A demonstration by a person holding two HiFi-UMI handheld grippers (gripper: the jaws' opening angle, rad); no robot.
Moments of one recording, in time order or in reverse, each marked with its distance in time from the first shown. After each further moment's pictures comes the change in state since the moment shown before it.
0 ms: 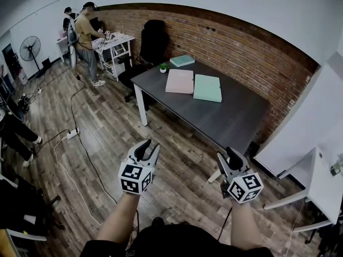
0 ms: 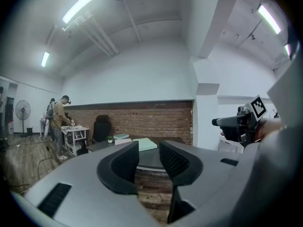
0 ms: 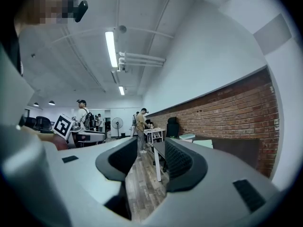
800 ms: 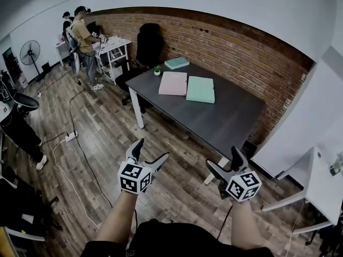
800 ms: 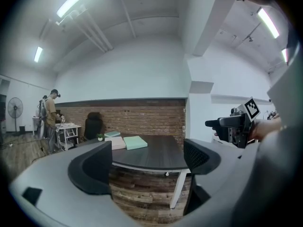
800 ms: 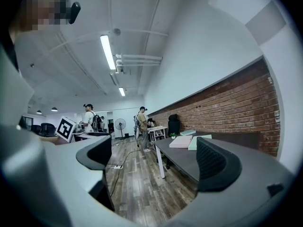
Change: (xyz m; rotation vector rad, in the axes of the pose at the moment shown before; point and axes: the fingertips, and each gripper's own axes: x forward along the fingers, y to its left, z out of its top) left arm 0.026 -0.053 -0.005 -0.004 0.029 -0.078; right arm -0.021 -0.036 -0.008 0.064 0.020 0.040
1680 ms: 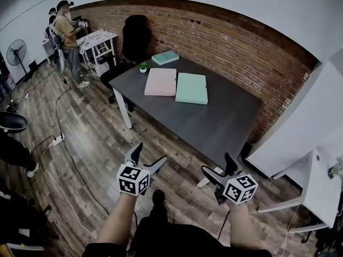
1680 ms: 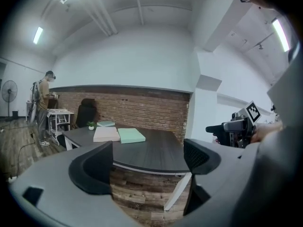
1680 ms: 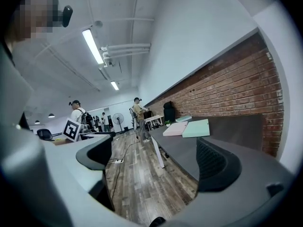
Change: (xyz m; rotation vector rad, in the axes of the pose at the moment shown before) left arm 0.124 0.028 -0.044 -0.096 0.075 -0.063; right arm 0.066 -0.085 -0.047 0.117 0.128 -0.010
